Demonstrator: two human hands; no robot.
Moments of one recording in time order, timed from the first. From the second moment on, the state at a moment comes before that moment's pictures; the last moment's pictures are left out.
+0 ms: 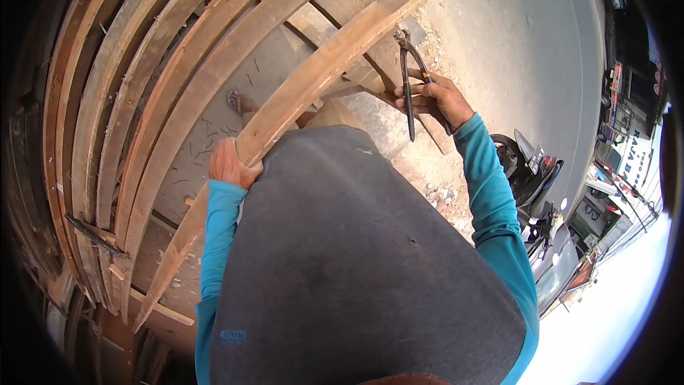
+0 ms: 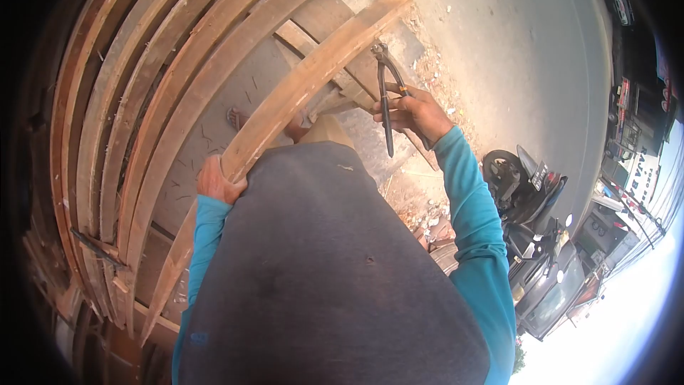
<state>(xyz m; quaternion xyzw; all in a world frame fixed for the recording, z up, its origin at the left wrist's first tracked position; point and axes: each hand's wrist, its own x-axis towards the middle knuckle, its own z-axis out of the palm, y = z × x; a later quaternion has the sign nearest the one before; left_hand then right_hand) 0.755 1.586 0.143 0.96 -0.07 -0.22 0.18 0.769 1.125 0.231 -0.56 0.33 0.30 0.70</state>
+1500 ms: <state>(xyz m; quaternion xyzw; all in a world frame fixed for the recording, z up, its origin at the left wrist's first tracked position) 0.771 1.590 0.143 0.93 -0.07 -0.30 0.20 0.763 1.284 0.141 -0.52 0.49 0.02 0.70</state>
